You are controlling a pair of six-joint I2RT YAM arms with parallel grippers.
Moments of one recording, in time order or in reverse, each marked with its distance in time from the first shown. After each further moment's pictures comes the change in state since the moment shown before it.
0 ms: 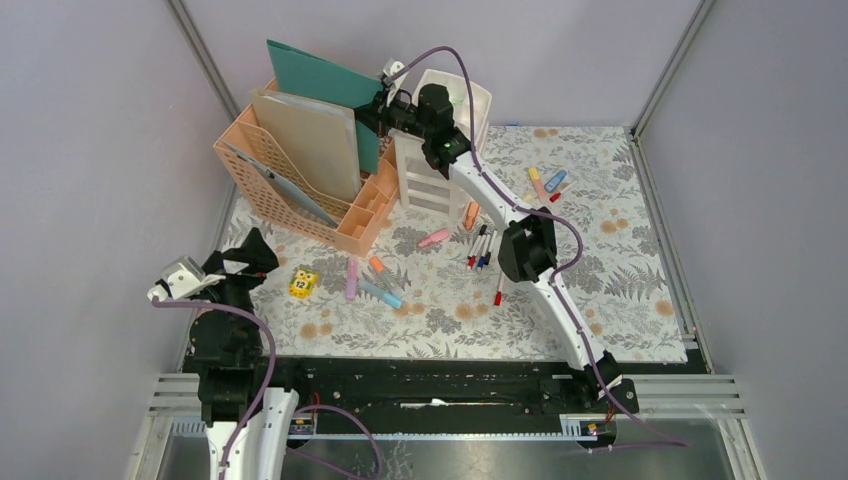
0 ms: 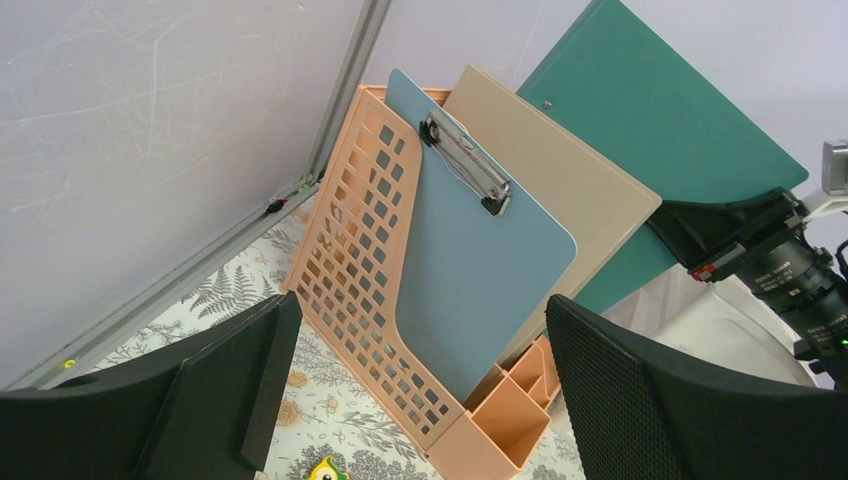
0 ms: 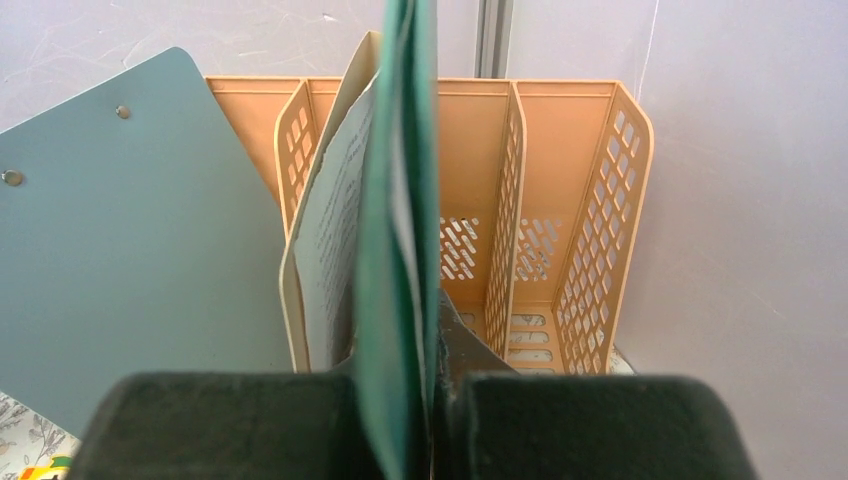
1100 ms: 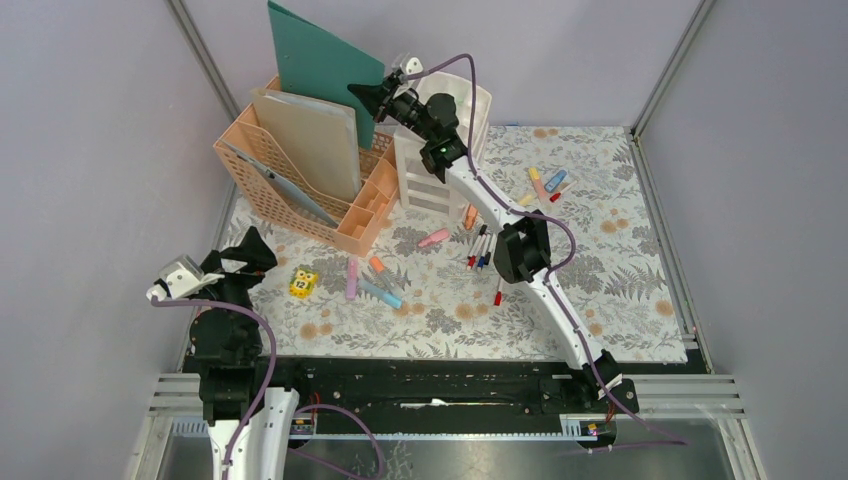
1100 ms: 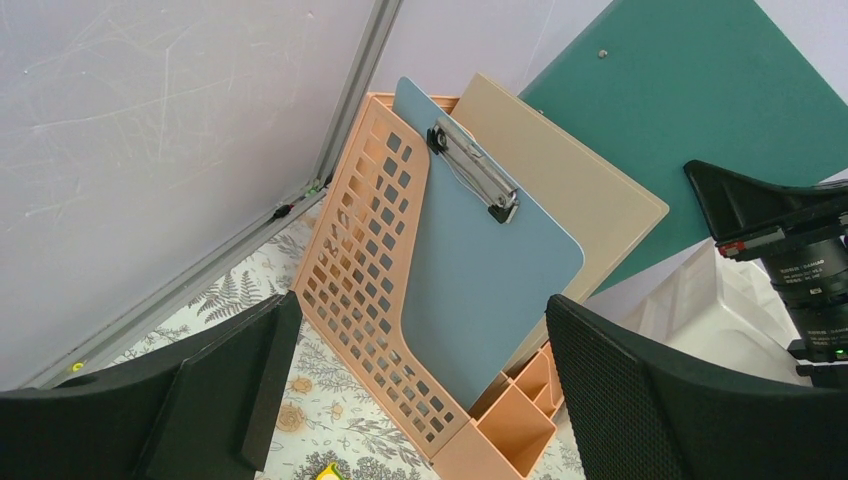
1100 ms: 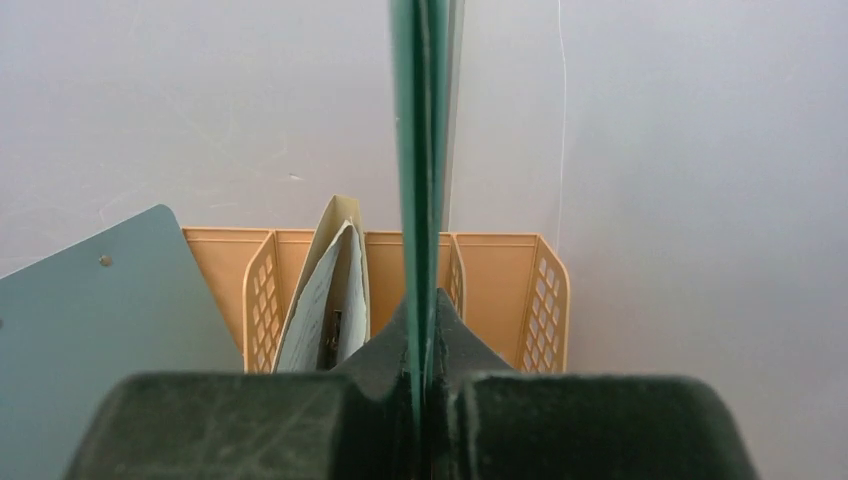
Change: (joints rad) left arm 0.038 0.009 -0.002 0.014 0.015 0.000; right arm 0.006 0.081 0.088 0.324 0.132 0.083
